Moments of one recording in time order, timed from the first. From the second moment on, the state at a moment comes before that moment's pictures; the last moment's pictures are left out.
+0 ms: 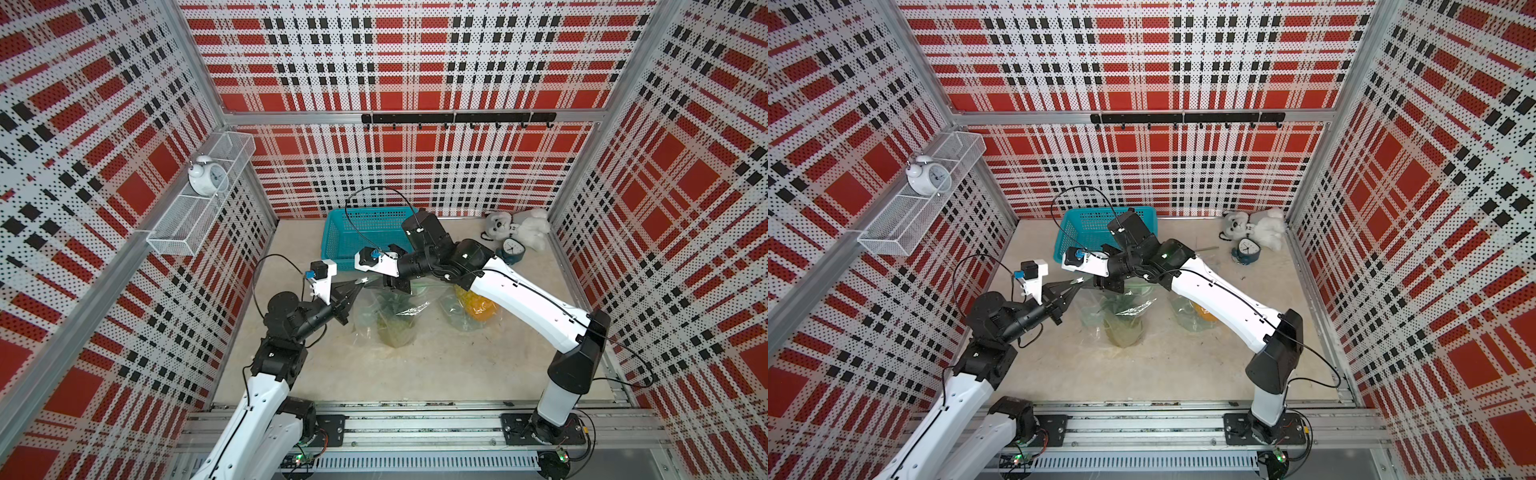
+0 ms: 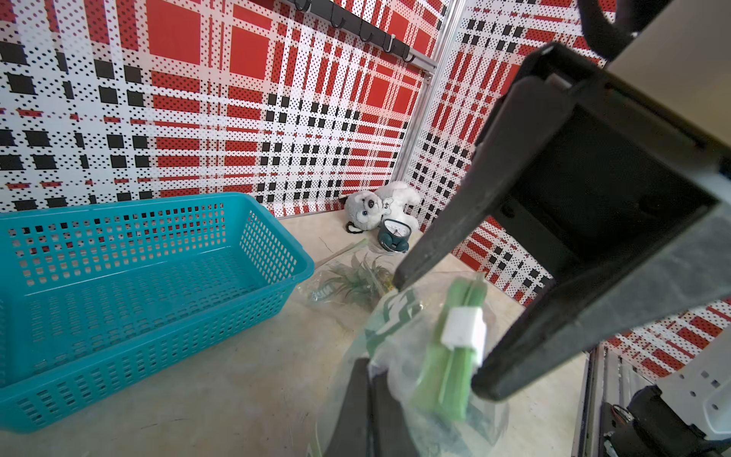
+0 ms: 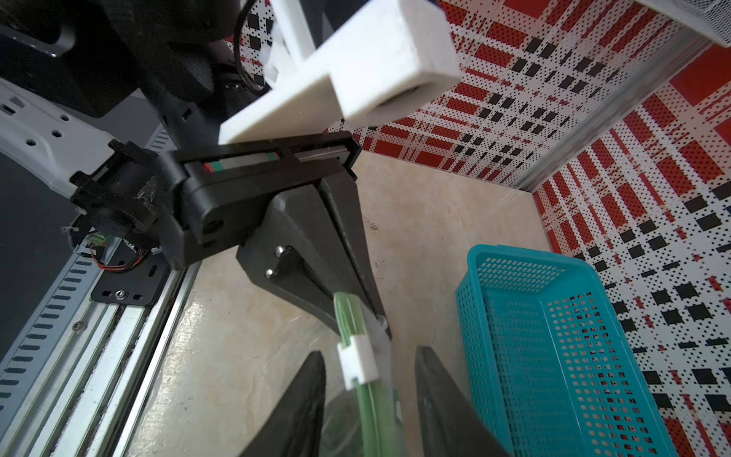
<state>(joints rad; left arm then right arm) -0.18 0.71 0.54 0.13 0.62 -0.26 0.89 1.77 1.89 -0.70 -0.48 -0.65</state>
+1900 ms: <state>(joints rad) -0.08 0.69 0.60 0.10 0.76 -0.24 0.90 1.80 1.92 -0.67 -0.46 -0.61</state>
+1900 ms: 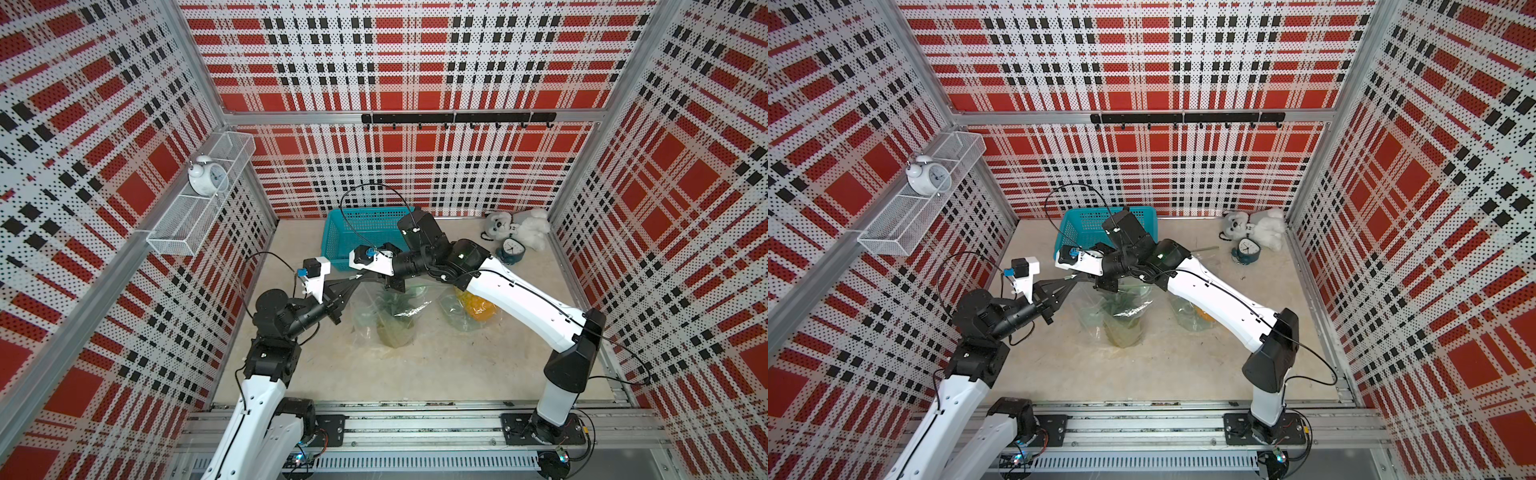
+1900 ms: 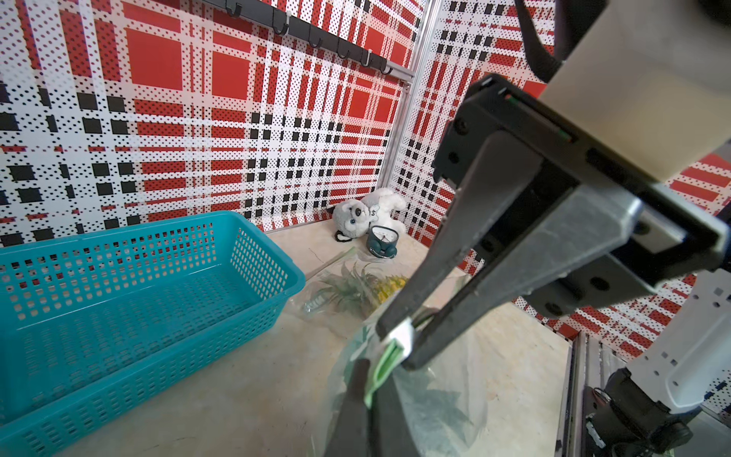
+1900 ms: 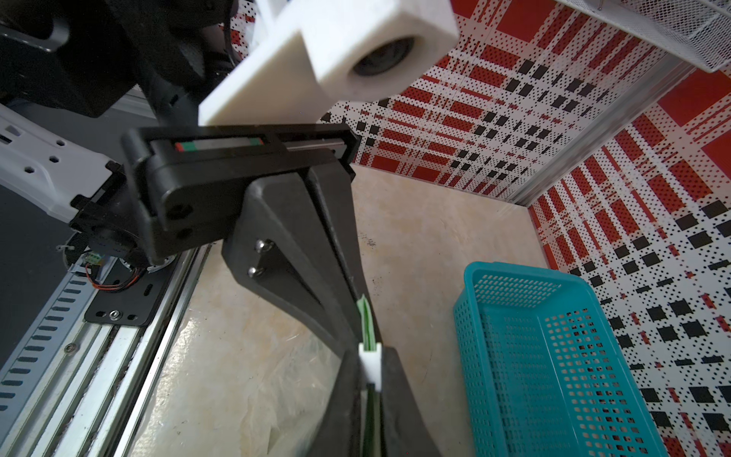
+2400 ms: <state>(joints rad) -0.08 0.68 0.60 0.08 0.77 -0.24 0.90 1.74 1.83 -0.62 -0.42 -0.56</state>
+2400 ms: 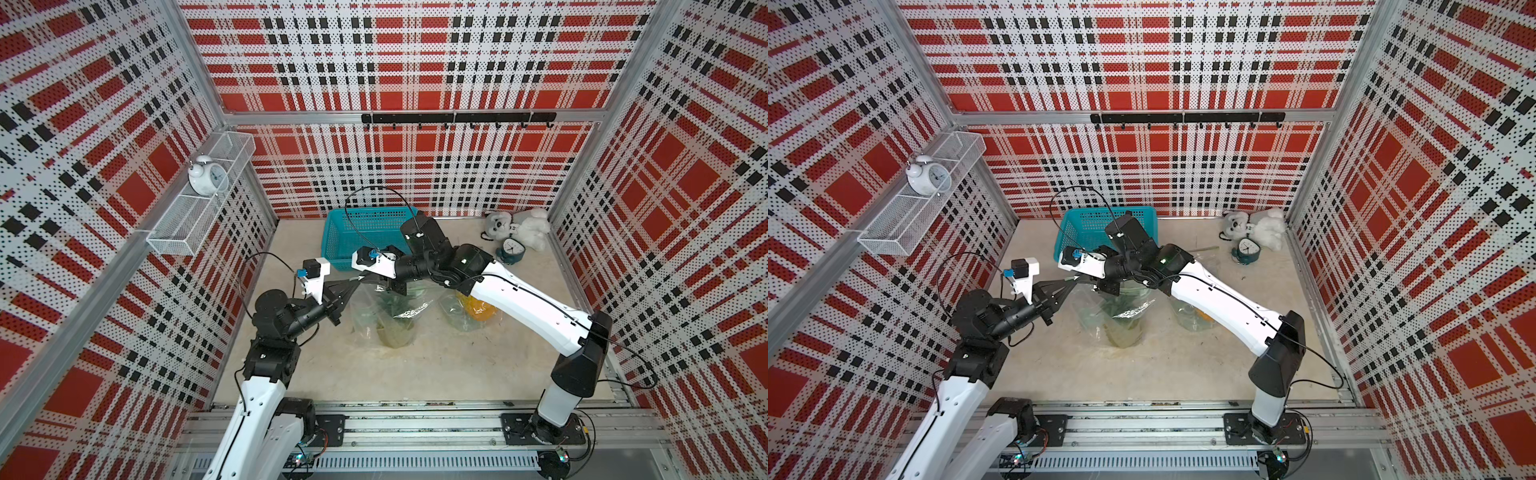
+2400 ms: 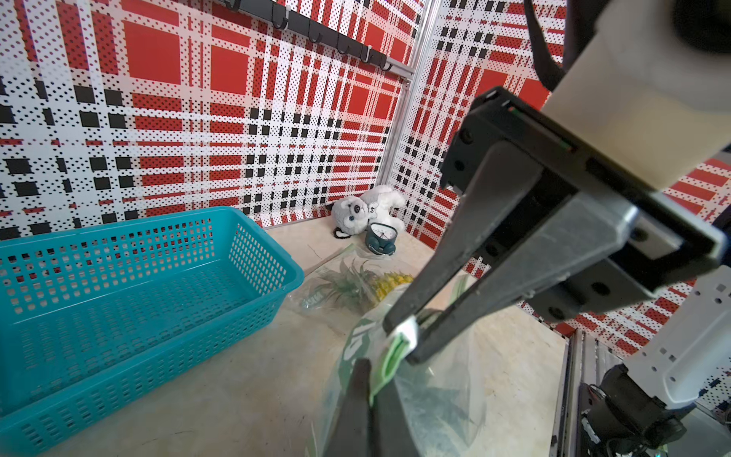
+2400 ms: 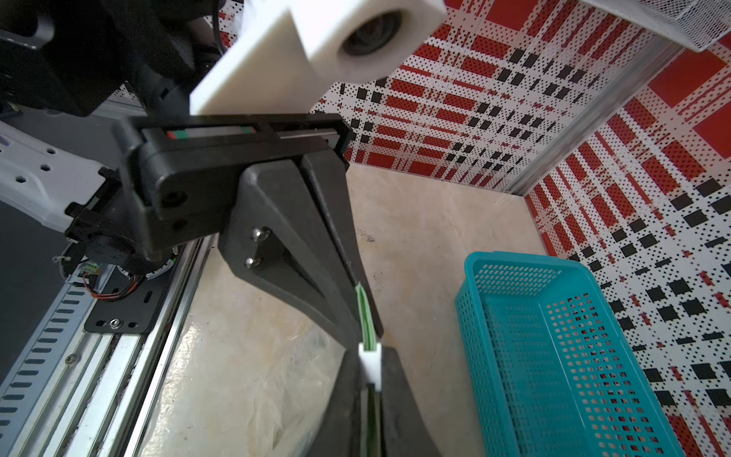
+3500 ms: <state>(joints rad) -0.05 0.67 0.60 0.07 0.77 -0.24 0.80 1.44 1.46 -0.63 -0.26 -0.46</state>
